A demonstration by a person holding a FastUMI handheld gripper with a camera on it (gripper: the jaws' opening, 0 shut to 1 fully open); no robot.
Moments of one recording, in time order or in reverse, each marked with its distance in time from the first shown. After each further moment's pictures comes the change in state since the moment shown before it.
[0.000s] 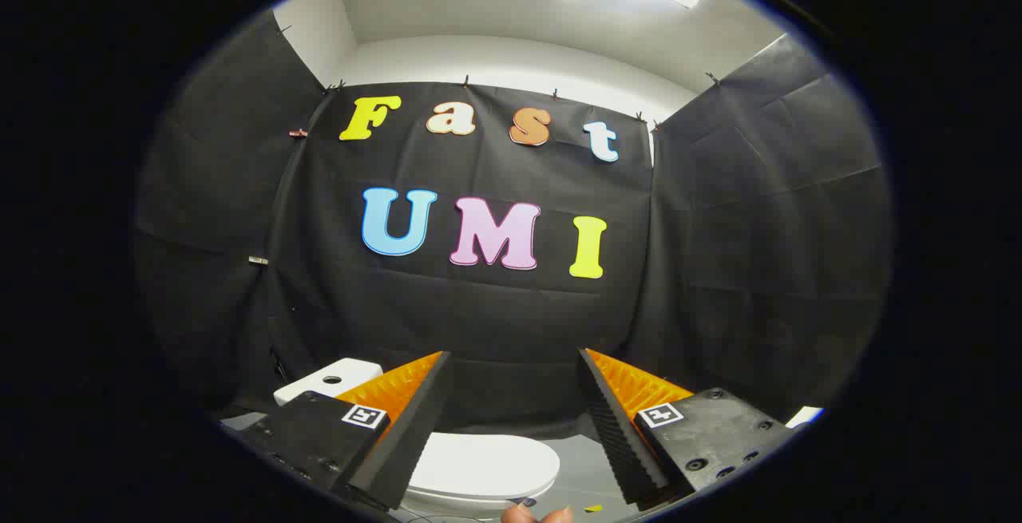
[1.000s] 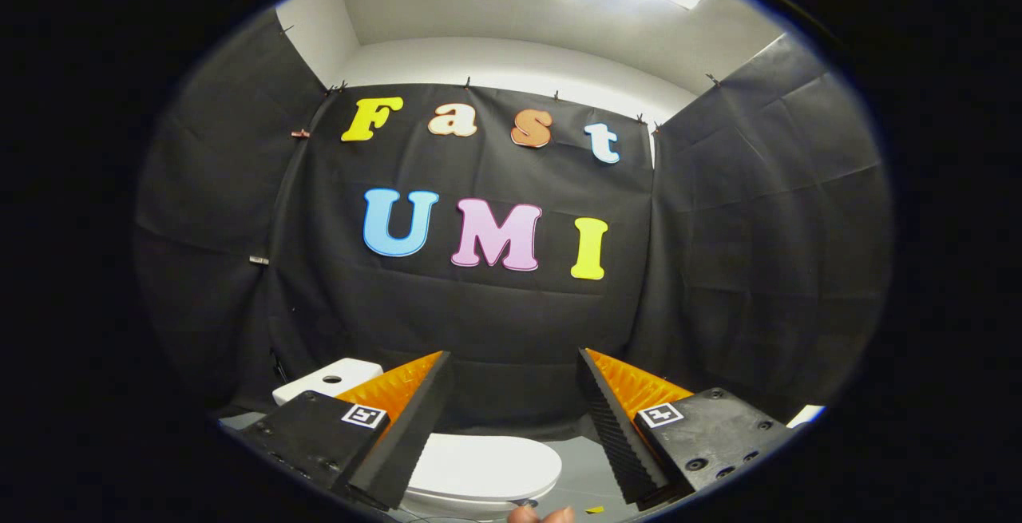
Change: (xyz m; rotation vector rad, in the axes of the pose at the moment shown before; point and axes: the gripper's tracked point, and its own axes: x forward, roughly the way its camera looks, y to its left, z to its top) arm -0.003 0.004 0.000 0.031 -0.034 0.003
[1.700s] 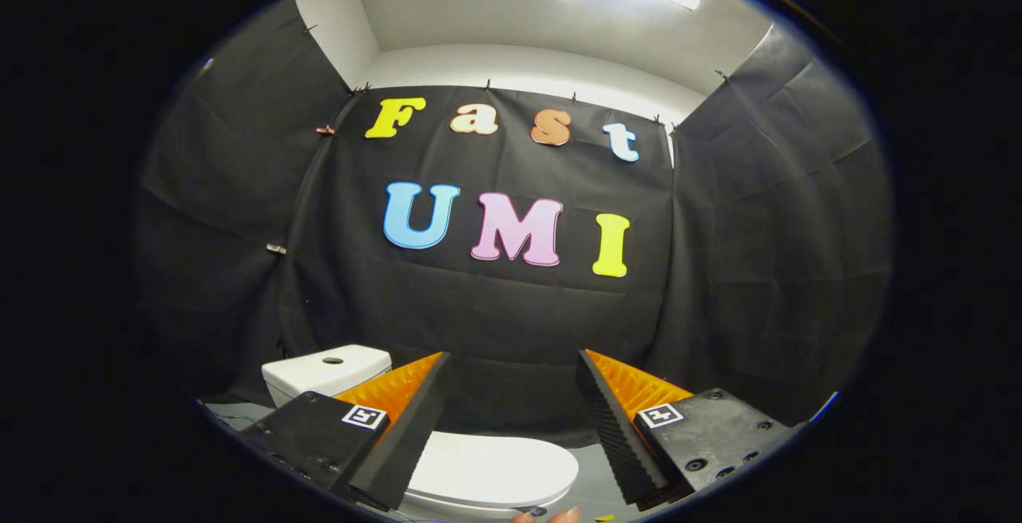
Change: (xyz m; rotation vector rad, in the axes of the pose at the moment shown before) arm 0.011 0.009 -0.106 -0.029 -0.006 0.099
